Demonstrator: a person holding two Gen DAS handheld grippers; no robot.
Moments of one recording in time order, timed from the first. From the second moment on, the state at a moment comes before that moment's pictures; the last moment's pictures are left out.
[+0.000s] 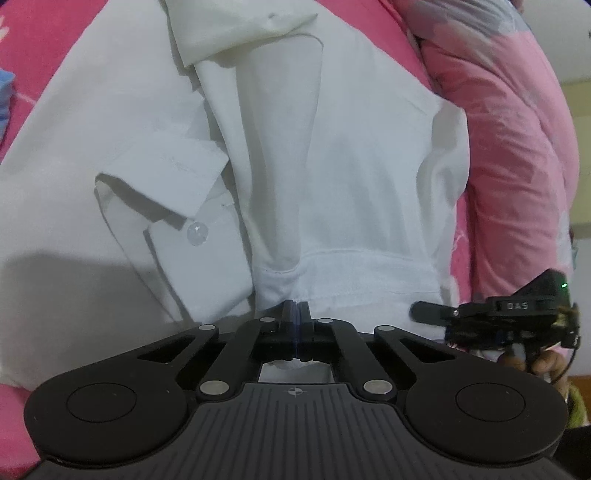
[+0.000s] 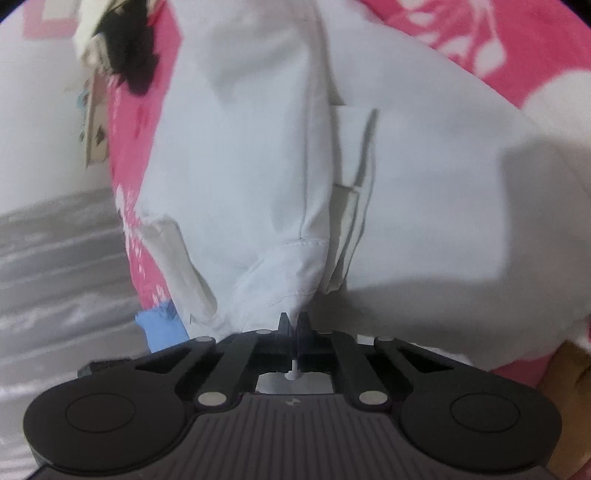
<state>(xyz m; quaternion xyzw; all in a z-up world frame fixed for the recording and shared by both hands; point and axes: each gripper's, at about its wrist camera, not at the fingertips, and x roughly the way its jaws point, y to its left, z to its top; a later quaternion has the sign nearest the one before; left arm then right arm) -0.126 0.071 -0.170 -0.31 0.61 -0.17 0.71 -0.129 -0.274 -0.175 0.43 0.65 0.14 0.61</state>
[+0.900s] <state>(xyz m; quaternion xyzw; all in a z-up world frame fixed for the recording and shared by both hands) -0.142 0.078 -0.149 -0.26 0.57 -0.24 0.74 -0.144 -0.279 -0.165 0.33 0.68 0.20 0.62</state>
